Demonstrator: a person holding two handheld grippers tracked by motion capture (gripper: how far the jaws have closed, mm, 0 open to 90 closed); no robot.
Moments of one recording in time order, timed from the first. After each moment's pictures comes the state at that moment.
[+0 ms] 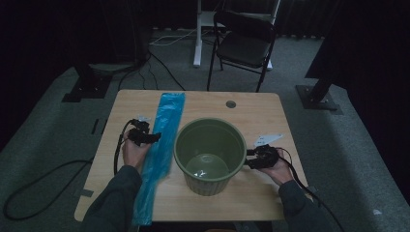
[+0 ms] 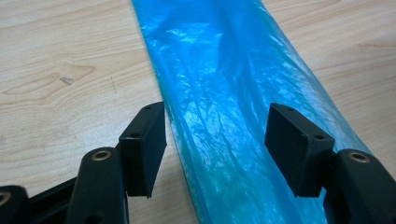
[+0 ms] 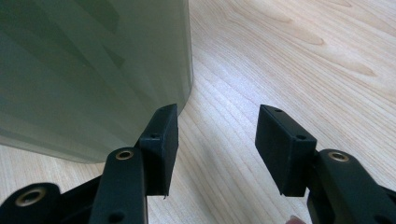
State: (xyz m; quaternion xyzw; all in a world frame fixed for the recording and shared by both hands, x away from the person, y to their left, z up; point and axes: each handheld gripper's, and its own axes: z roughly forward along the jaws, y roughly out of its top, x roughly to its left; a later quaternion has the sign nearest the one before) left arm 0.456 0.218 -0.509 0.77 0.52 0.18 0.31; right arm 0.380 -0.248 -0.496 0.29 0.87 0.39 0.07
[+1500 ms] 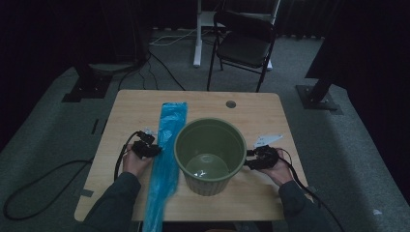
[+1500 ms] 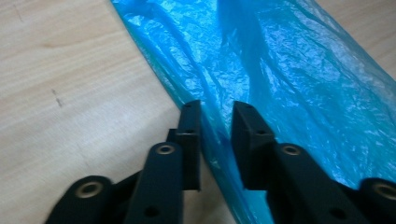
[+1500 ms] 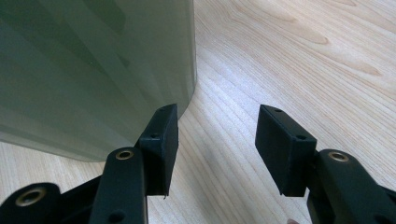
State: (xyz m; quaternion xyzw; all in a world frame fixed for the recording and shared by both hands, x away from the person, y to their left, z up) left arm 0.412 0.201 -0.522 0.83 0.47 0.13 0.27; right arm 0.377 -0.247 -0.496 0.29 0.87 0.39 0.07
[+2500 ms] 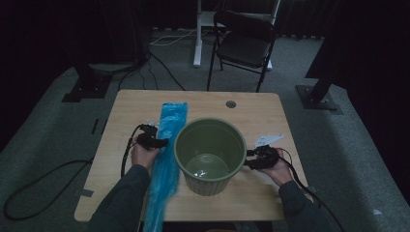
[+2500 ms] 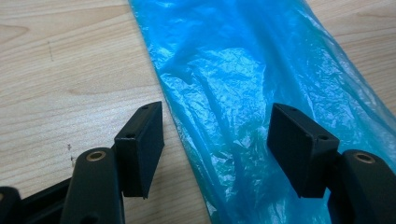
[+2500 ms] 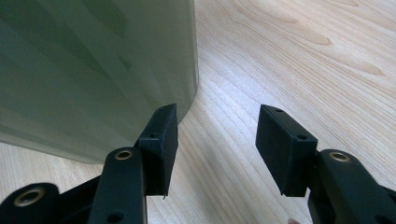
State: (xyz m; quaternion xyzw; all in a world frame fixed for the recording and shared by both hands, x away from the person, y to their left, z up) left arm 0.449 0.188 -0.529 0.77 0.54 0.17 0.29; right arm 0.378 -0.248 -0.496 0.29 0.87 0.40 0.06
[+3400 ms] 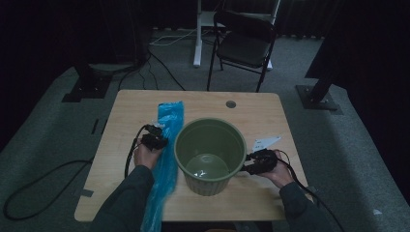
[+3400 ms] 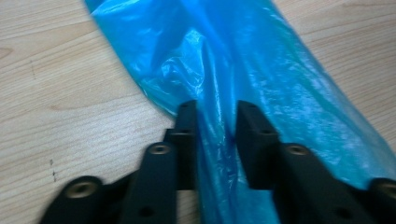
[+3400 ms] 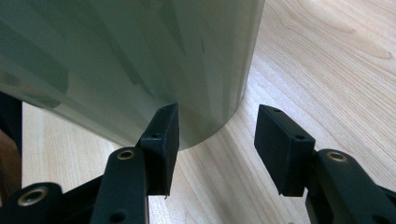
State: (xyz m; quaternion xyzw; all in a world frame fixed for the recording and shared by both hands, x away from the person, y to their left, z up) left arm 0.448 0.175 -0.527 0.80 0.51 0.17 0.28; right arm 0.365 -0.239 -0.487 0.24 0.88 0.41 0.02
